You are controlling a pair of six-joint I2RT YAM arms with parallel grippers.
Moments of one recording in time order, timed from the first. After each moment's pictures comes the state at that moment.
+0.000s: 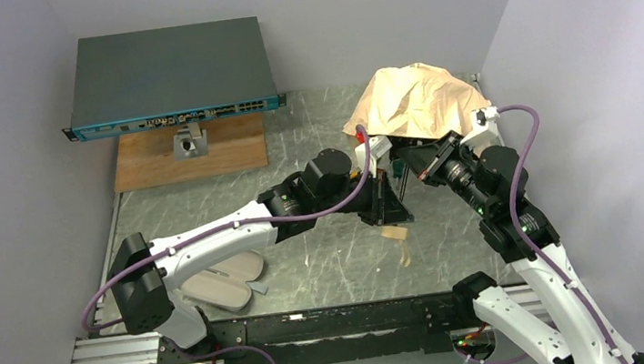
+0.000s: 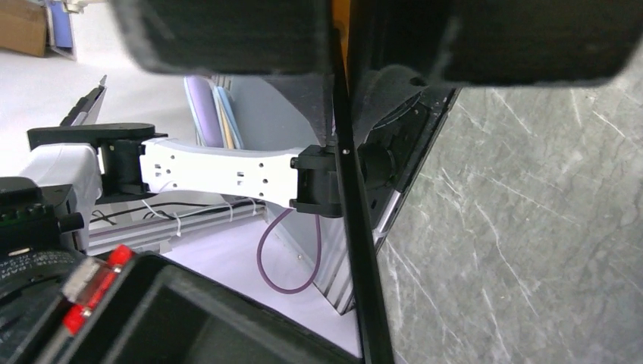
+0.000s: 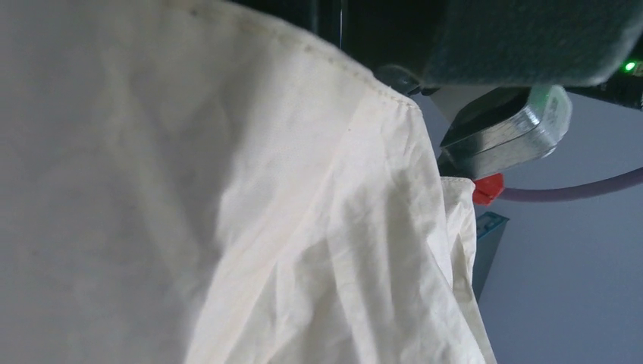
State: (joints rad) left arm -1.10 1.56 1.31 -0.03 0.40 -0.78; right arm 0.36 0.66 0.90 -0.35 -0.08 0.81
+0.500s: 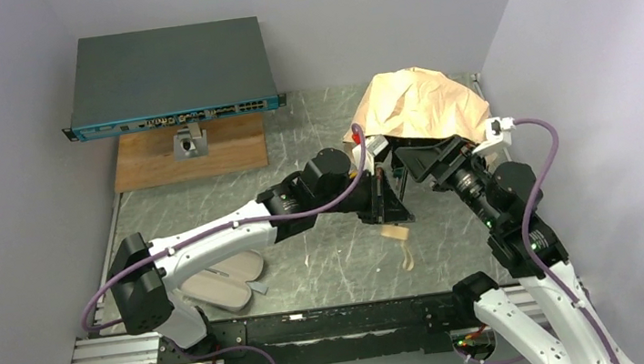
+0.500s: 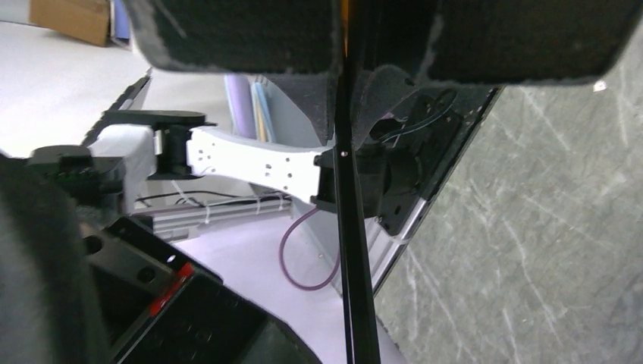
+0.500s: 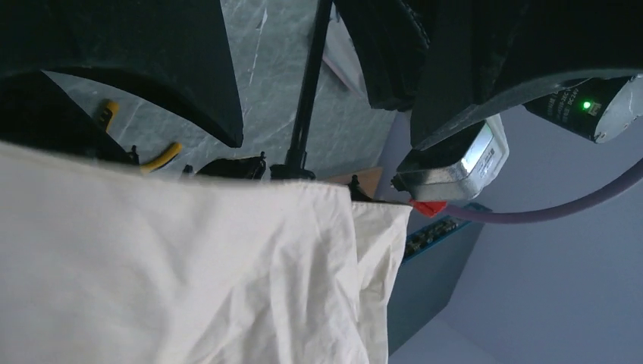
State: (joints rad) left arm -1.09 1.55 1.31 -0.04 0.40 -0.89; right arm 0.36 0.57 0.85 -0.29 -0.08 0.79
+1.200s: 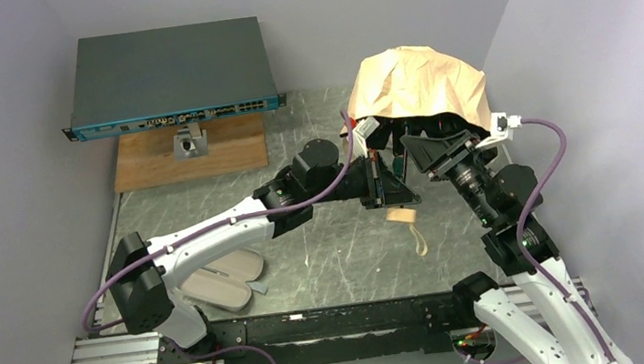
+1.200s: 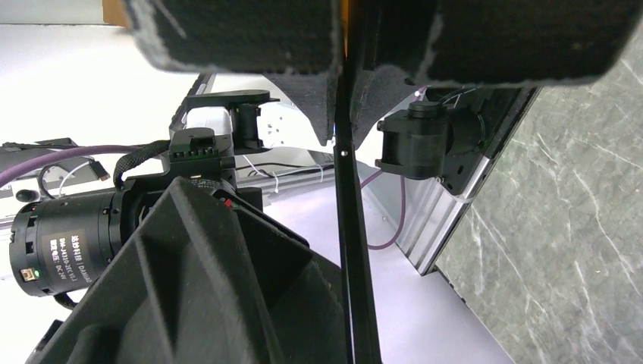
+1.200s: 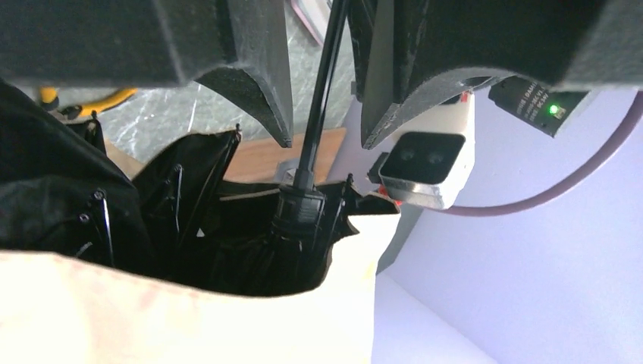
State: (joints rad) left arm -1.05 1.55 1.31 0.16 0.45 -1.07; right arm 0.36 0.57 0.78 -0.06 -0.07 0.83
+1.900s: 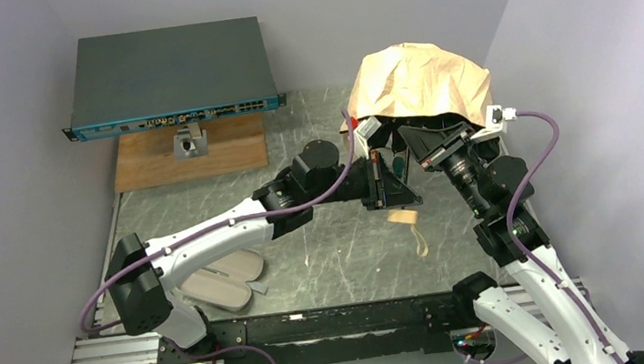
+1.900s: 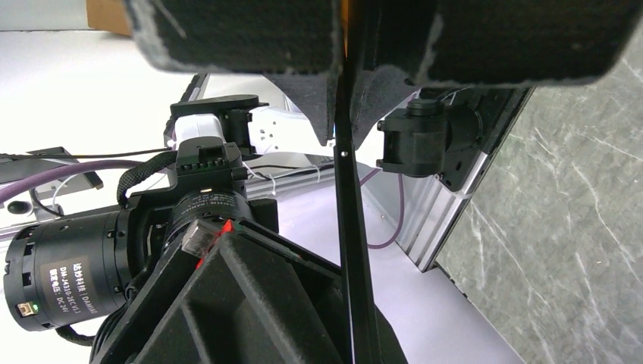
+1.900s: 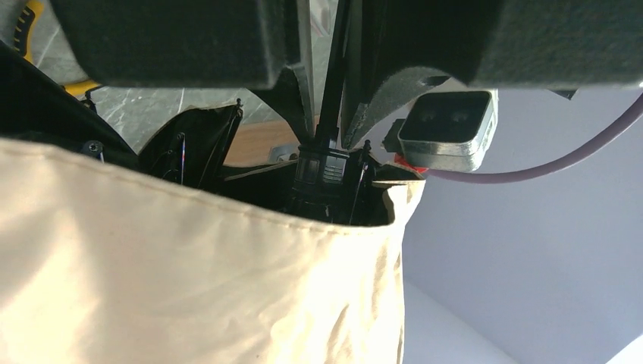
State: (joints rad) left arm -1.07 1.55 1.31 0.16 0.45 -1.04; right arm 0.36 0.64 0.78 0.05 -0.04 0.87
